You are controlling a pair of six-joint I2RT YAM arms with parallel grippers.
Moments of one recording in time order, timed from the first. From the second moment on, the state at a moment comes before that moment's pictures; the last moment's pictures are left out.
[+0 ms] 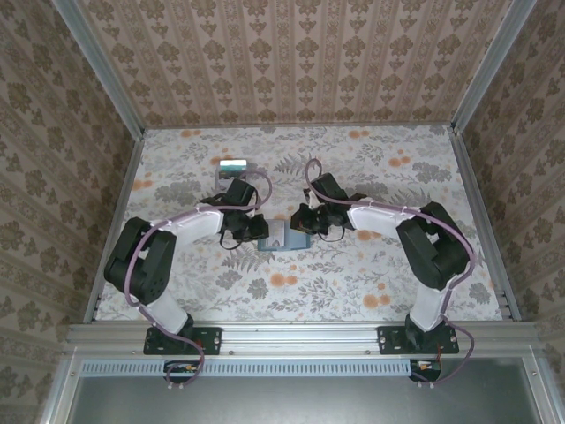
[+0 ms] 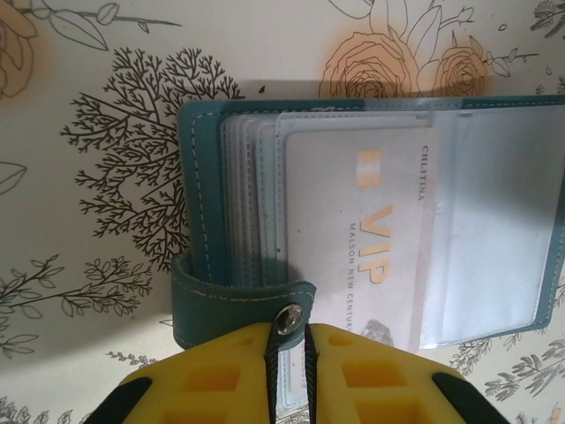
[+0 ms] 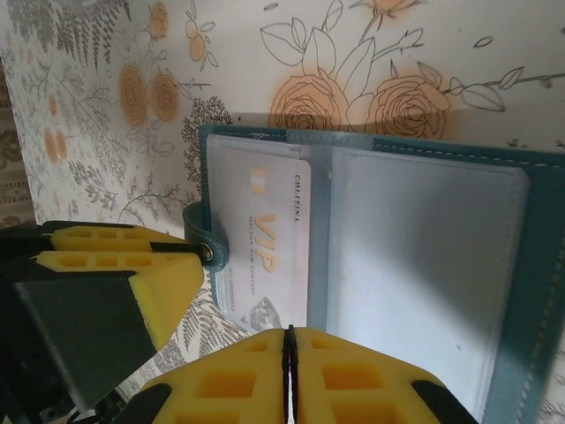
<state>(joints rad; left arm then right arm) -0.54 1.65 0.93 -0.44 0.30 -0.55 0.56 1.82 1.08 -0.20 -0.46 0.80</state>
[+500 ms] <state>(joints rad) -0.54 1.68 0.93 -0.43 0.30 -0.55 0.57 1.96 1.16 -0.19 -0.56 0.81</state>
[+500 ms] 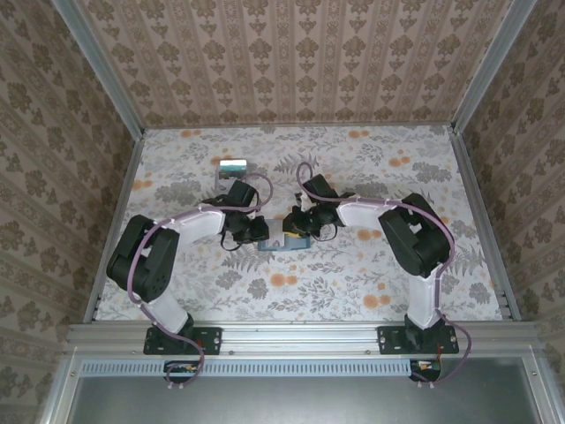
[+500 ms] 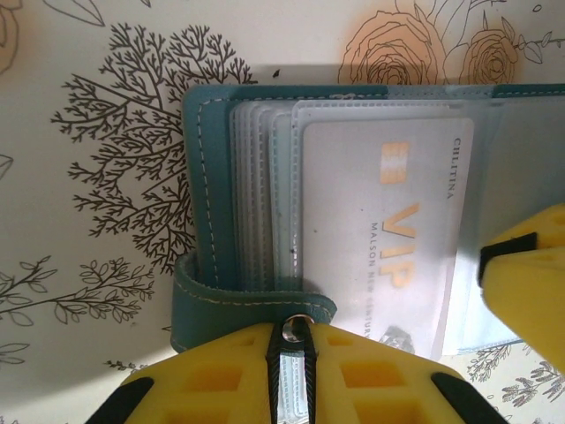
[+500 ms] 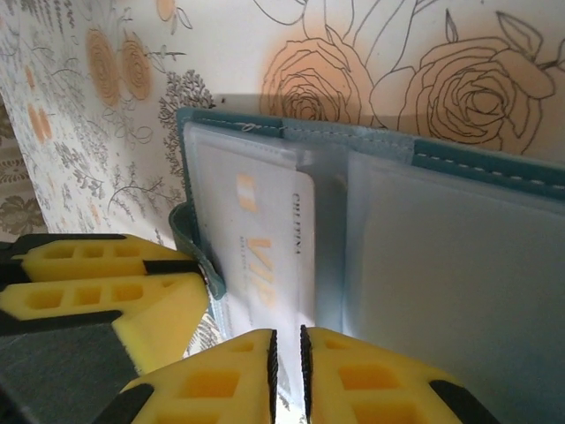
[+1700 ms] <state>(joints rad) -0.54 1.68 0.92 -0.43 0.28 -0.56 0.54 1.98 1.15 -0.20 -0.56 0.81</state>
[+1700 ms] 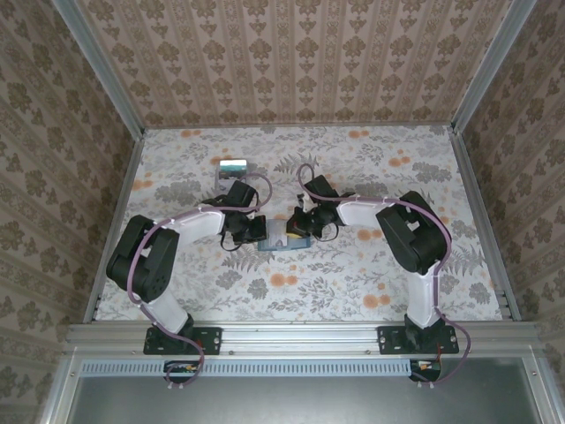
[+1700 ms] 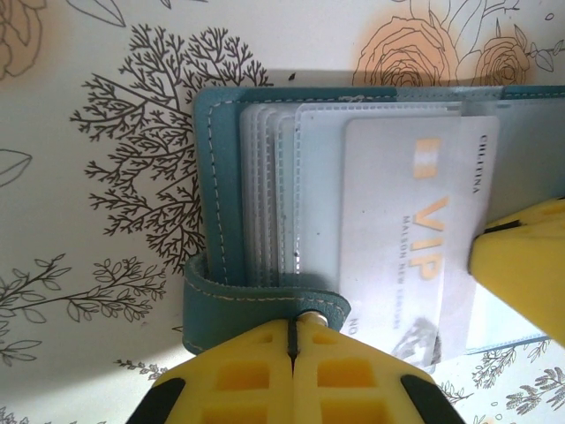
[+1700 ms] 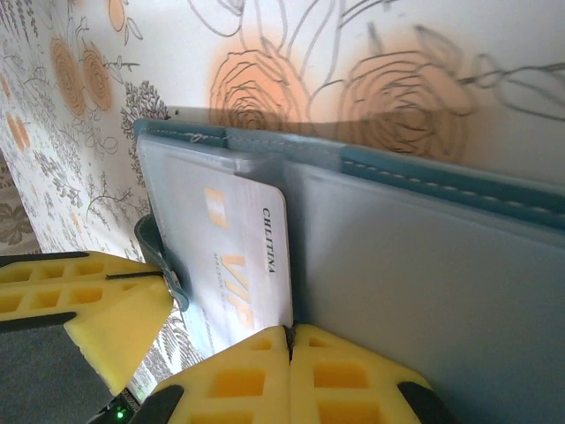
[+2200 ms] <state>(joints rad) -0.54 1.67 0.92 -0.43 0.28 -0.56 0.49 1.81 1.08 -0.27 -0.53 0.73</state>
